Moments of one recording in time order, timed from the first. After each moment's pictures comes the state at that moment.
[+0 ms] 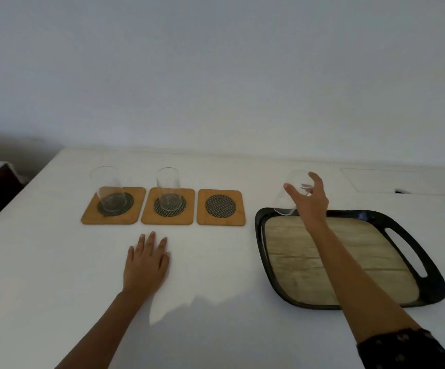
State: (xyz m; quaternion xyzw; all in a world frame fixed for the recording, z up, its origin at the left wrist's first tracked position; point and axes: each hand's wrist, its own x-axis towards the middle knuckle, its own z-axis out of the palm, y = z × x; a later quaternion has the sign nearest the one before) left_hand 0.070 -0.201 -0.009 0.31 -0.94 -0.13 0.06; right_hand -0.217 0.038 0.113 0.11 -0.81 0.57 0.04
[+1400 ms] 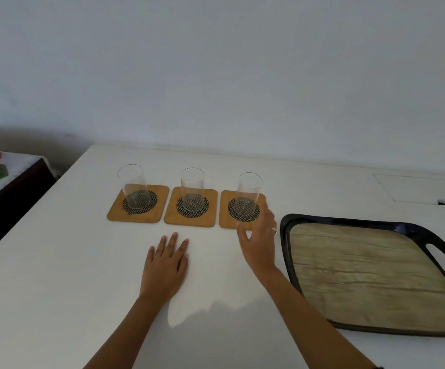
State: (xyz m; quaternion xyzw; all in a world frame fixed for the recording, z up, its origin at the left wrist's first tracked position) left_hand 0.076 -0.210 -0.025 0.32 -0.93 -0.14 0.08; right_hand -0.095 -0.068 0.035 0.29 -0.84 0.45 0.06
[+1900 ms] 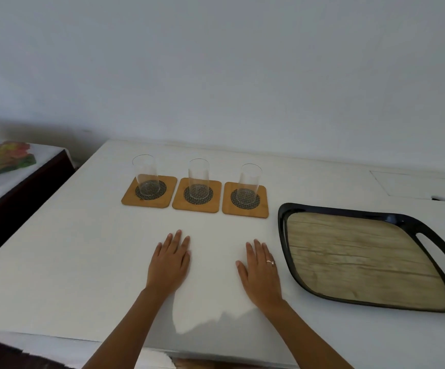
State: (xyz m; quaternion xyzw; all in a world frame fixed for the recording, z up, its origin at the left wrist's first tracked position) left_hand 0.112 -0.174 -0.018 0.32 -0.94 -0.13 0.06; right_hand -0.028 0.015 -0.019 0.40 -0.90 0.17 0.04
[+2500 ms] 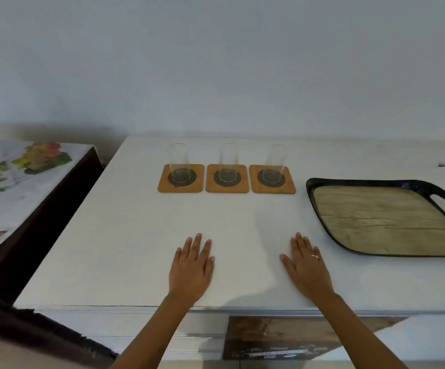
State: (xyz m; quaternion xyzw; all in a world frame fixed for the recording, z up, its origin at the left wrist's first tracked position) left_hand 0.226 -0.187 -0.029 0.27 -0.96 -0.12 0.05; right_hand 0.040 0.046 -0.031 0.34 -0.94 0.07 0.00
